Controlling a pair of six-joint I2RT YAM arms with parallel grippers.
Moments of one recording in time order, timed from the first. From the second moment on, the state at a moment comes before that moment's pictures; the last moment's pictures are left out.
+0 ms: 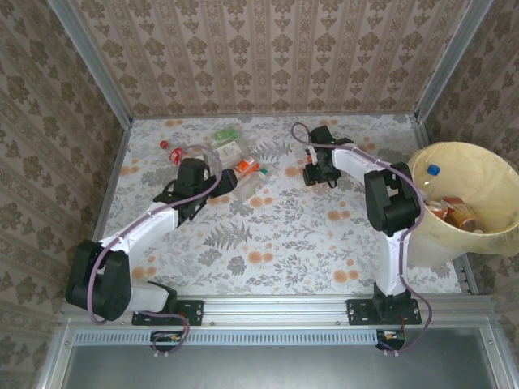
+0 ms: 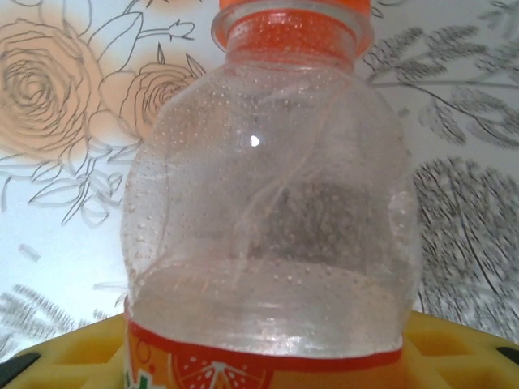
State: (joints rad) left arm -0.43 1.33 0.79 -0.14 0.03 -0.62; right arm 0.28 2.06 1.53 -0.72 0.04 0.07
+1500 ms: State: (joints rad) left arm -0.67 1.85 1.28 -0.50 -0.19 -0.18; right arm 0.07 0.99 1.46 -0.79 0.09 0.20
